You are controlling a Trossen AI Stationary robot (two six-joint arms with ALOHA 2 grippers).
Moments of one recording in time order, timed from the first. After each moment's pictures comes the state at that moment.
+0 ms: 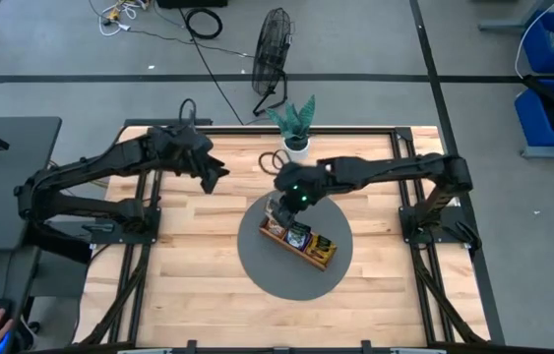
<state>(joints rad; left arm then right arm) 0.36 1.02 0.99 -0.61 0.06 -0.36 0.00 1.74 1.56 -0.74 -0.06 0.67</state>
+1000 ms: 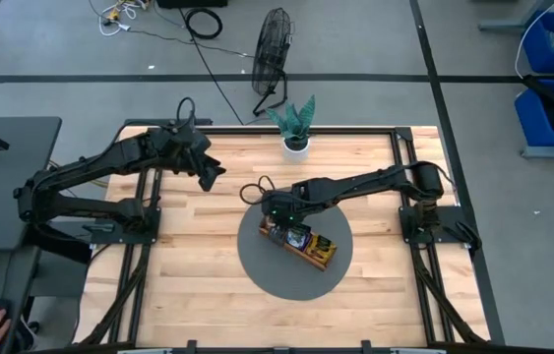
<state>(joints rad) 0.40 1.02 0.99 -0.66 0.06 -0.35 0.05 1.97 1.56 -0.75 0.03 0.54</state>
